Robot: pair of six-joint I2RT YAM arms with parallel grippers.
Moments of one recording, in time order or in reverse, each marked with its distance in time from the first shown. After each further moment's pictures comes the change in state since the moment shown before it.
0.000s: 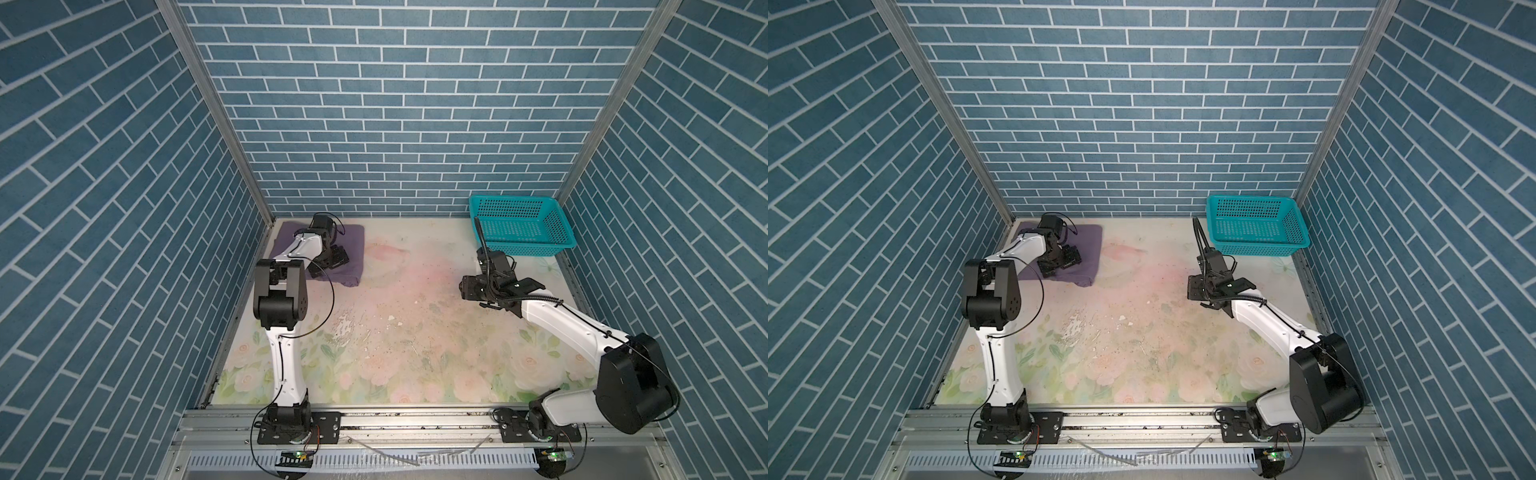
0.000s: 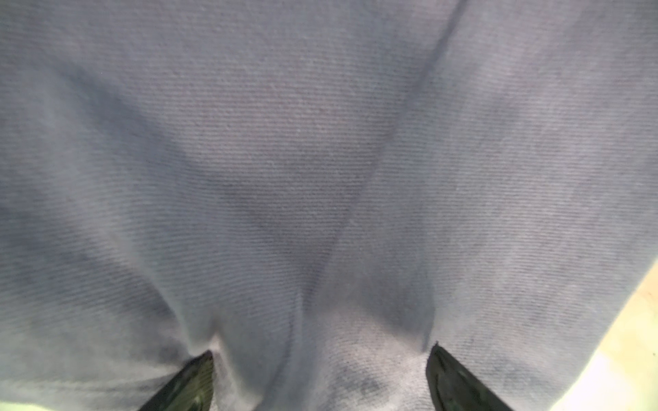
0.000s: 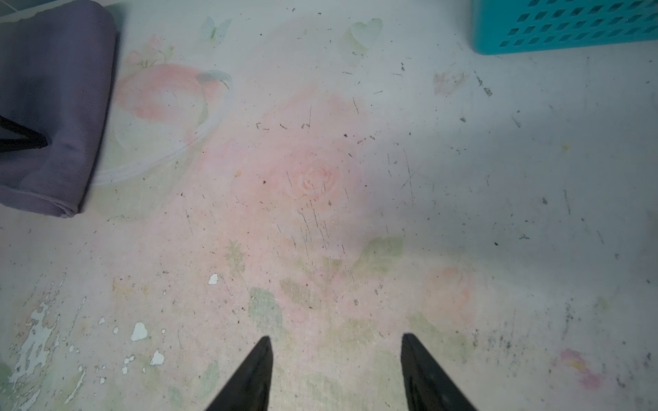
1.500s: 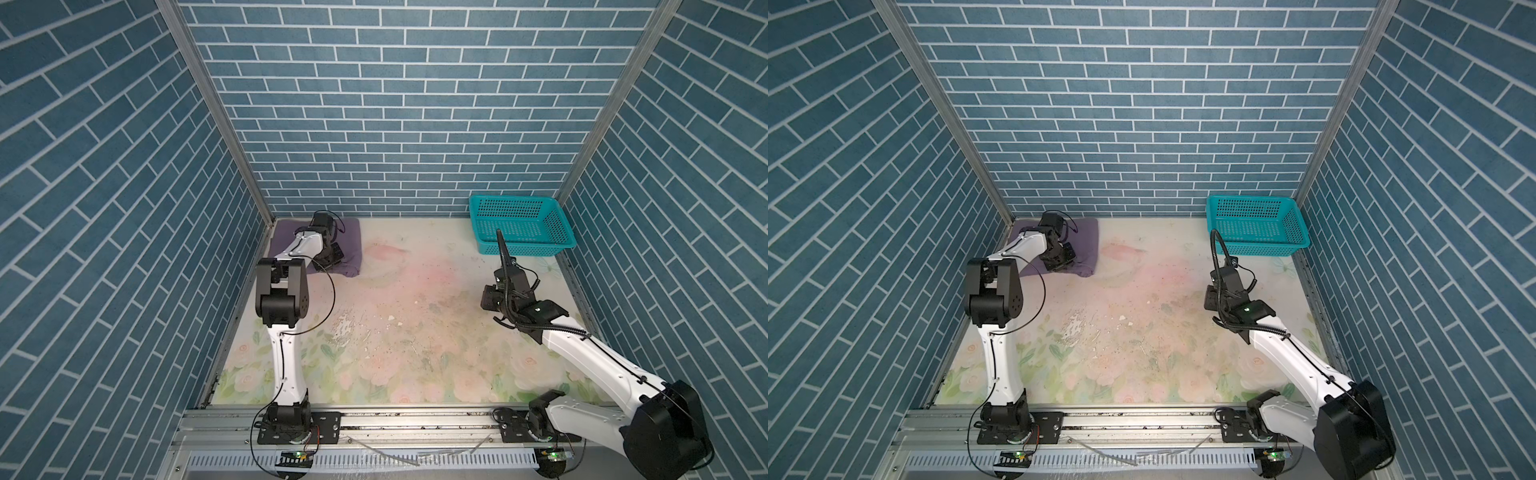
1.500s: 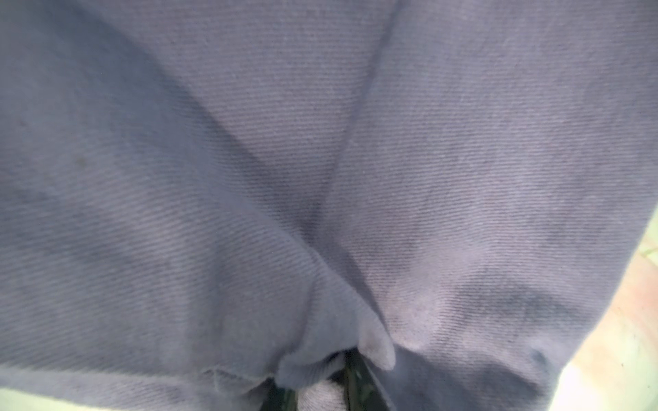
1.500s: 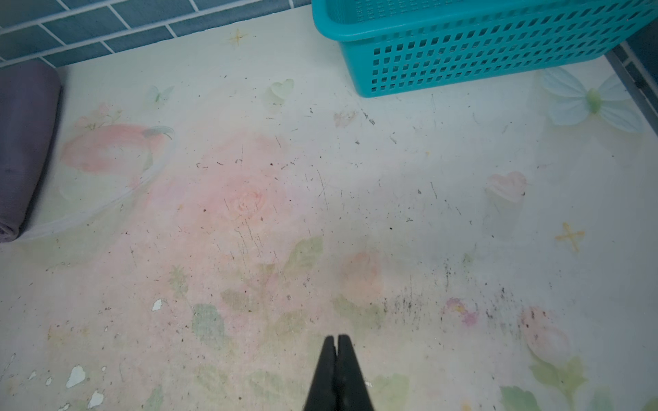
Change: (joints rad) left arm 0.011 0.064 0.097 -0.040 0.015 -0.024; right arm -0.005 -0.249 -0.169 0.004 0.230 0.050
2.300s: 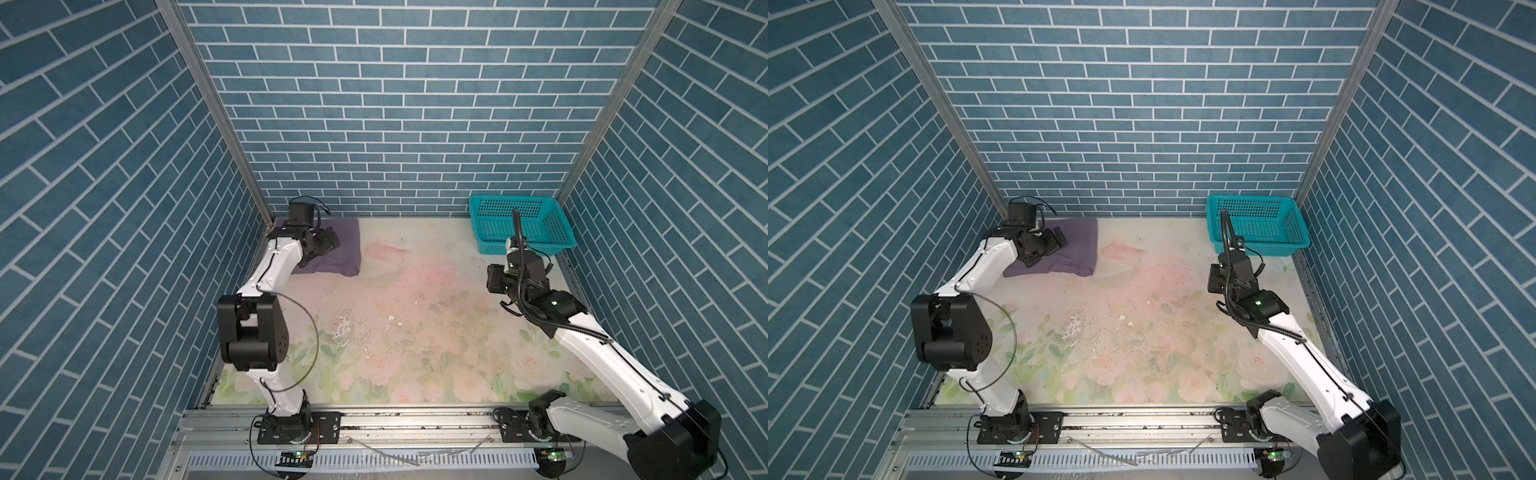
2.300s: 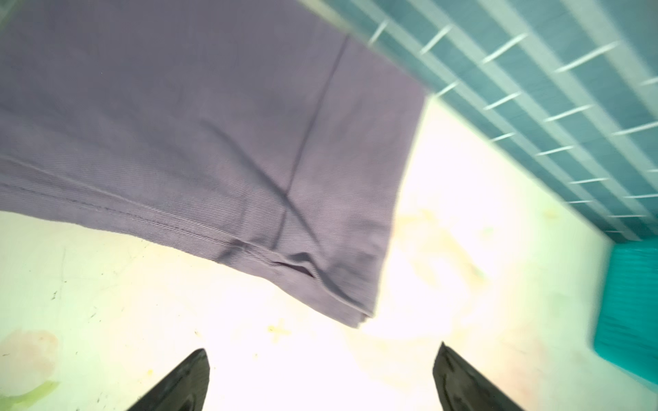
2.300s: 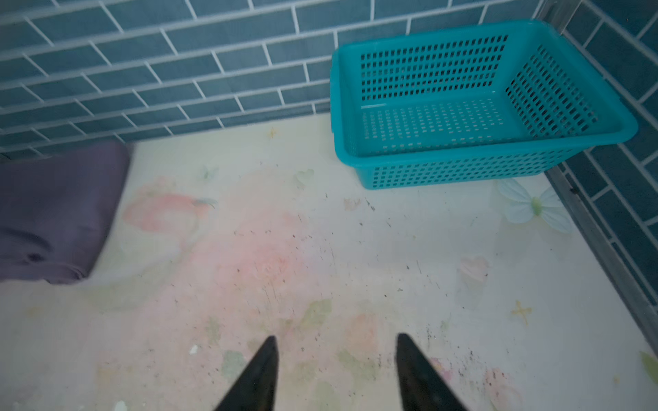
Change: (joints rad) left arm 0.019 -0.533 -0.275 0.092 0.063 0.013; right arm -0.004 -0.105 0.169 -0.036 0.065 -0.139
